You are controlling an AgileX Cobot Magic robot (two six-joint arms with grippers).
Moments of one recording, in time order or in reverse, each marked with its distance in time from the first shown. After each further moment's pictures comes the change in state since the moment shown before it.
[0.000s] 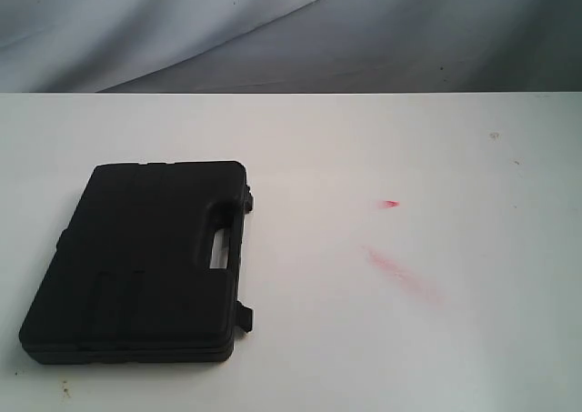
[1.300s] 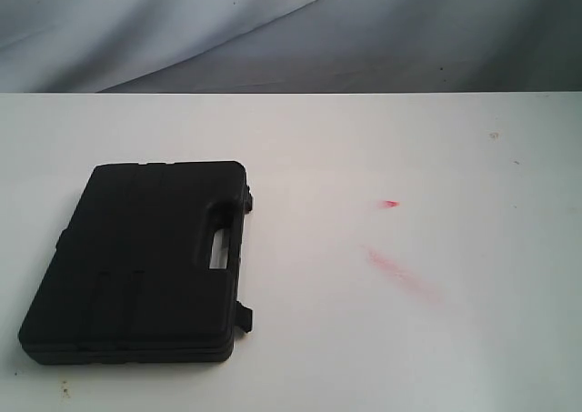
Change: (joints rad) left arm 0.000 -0.002 -0.252 -0.306 0.136 -0.002; right arm 0.000 0.000 0.000 0.000 0.000 0.000
